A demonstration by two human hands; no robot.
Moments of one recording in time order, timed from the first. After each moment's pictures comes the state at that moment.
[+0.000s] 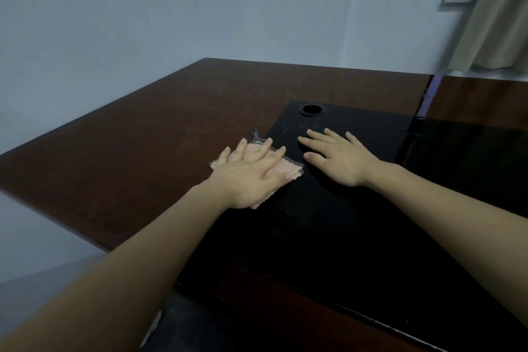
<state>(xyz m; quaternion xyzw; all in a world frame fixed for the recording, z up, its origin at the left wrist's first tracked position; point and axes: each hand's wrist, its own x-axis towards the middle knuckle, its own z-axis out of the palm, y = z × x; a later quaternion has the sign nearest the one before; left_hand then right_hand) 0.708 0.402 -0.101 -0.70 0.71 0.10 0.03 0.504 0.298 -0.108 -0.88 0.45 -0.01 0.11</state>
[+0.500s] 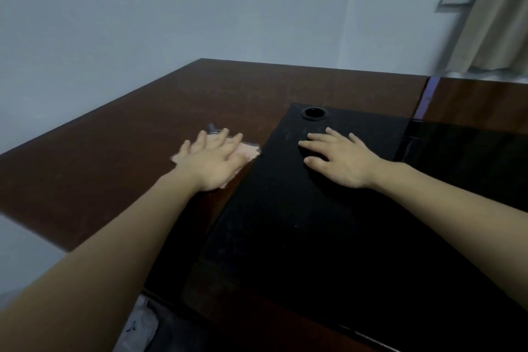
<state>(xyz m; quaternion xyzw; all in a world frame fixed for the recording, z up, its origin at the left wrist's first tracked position) 0.783 0.367 -0.103 -0.77 0.63 0.09 0.03 0.515 0.290 -0.100 -0.88 0.46 0.00 0.11</state>
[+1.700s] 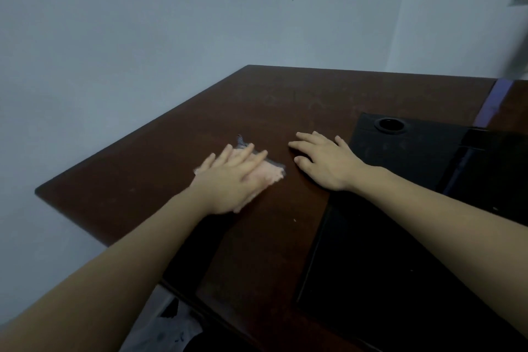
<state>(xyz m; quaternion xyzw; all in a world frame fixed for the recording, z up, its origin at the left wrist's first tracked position) 0.886 0.392 -0.103 -0.74 0.66 0.08 0.05 0.683 0.277 -0.103 -0.90 0.41 -0.03 0.13</state>
